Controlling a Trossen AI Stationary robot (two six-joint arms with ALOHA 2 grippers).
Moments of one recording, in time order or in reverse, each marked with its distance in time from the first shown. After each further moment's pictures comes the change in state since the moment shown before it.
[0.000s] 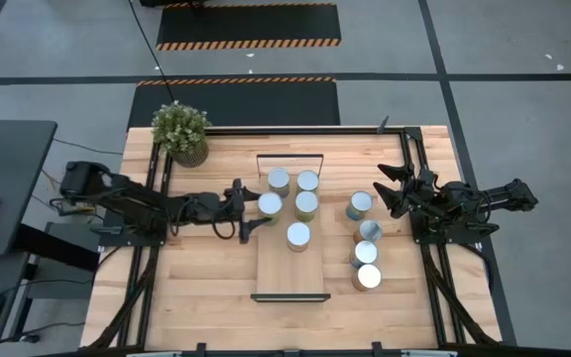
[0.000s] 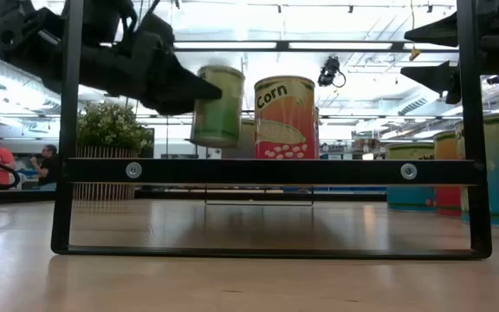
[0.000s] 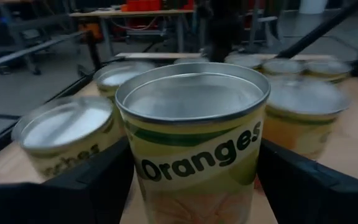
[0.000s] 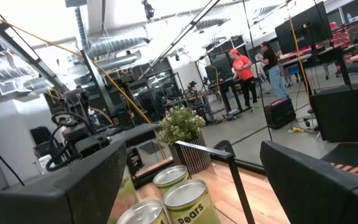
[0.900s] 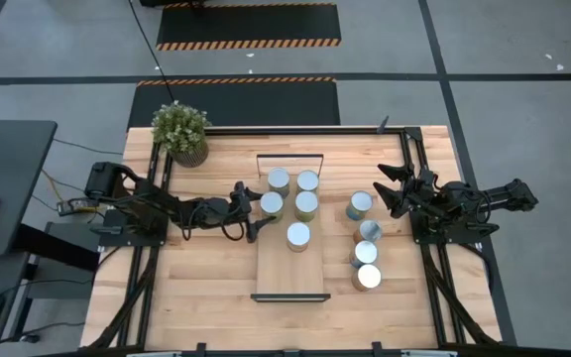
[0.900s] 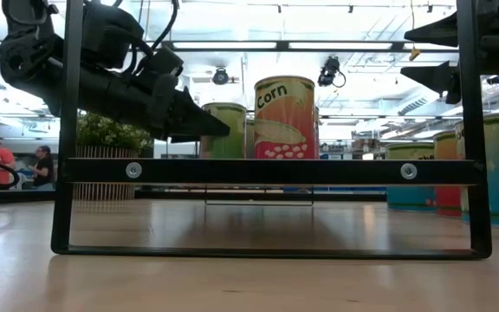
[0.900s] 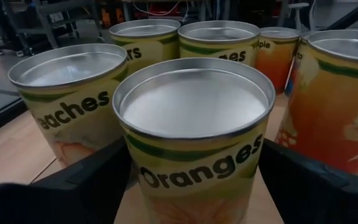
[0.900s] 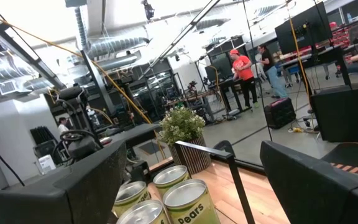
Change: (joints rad) left arm 0.003 0.199 -0.001 0.145 -0.095 -0.043; right arm 0.000 0.000 0.000 0.000 0.000 0.000
